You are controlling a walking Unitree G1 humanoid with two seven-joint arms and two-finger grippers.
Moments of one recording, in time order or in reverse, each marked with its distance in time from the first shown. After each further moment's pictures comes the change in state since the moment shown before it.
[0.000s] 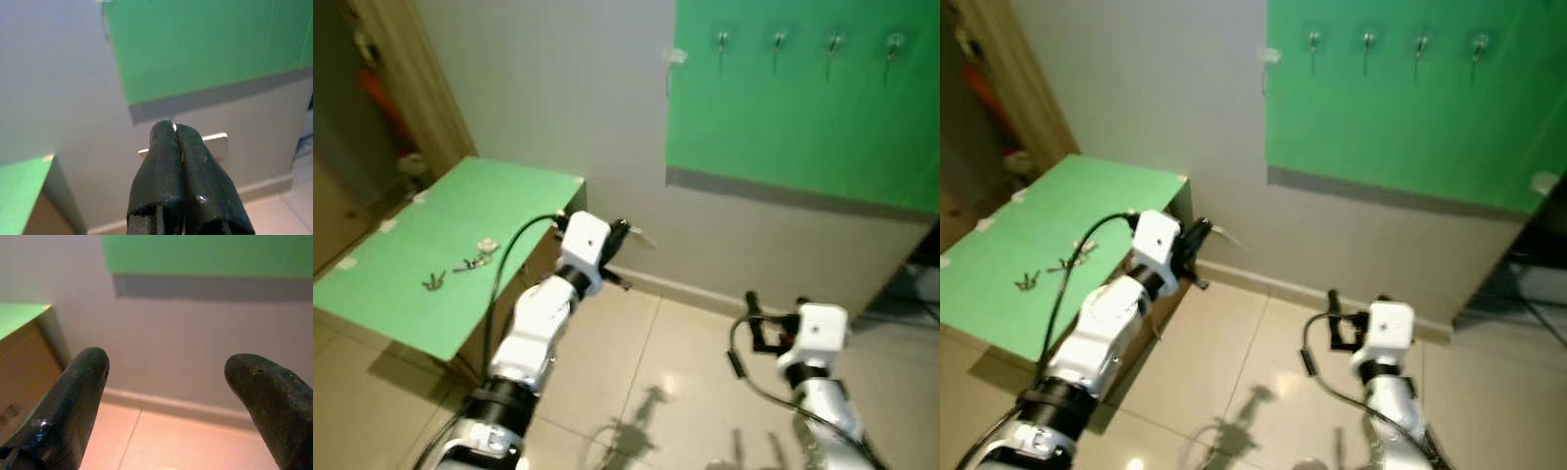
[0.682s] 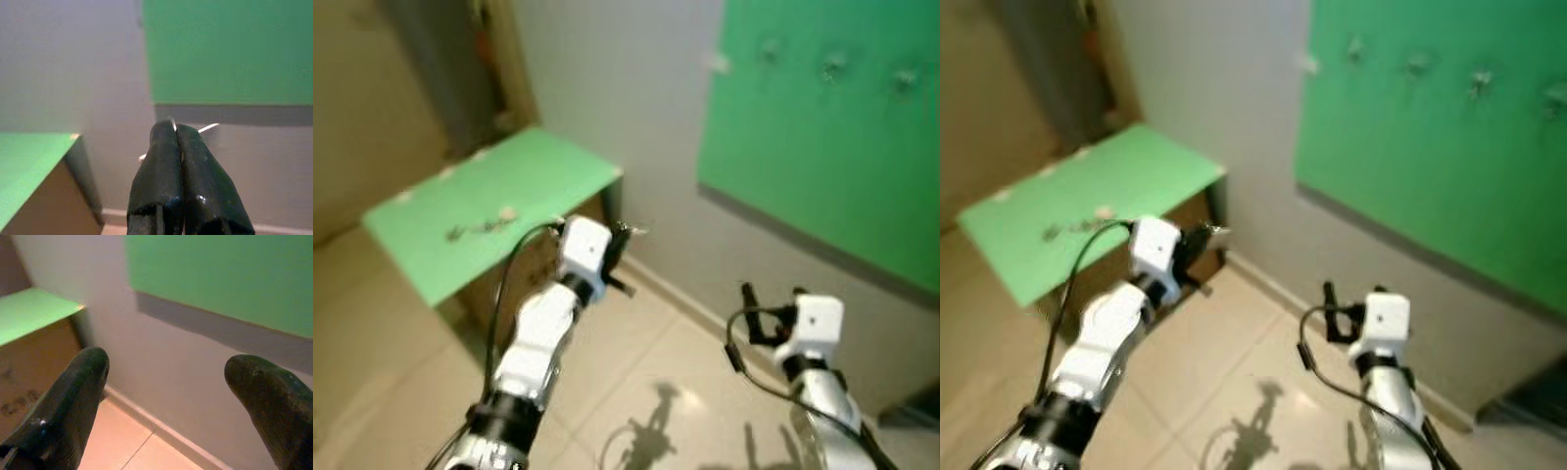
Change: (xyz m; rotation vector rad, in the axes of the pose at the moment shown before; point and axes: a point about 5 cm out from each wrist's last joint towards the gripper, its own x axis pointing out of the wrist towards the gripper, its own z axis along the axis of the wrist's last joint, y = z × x) left arm -0.003 -0.018 0.002 -0.059 -0.020 -0.005; right arm 0.005 -0.001 0.013 -0.013 -0.030 0.002
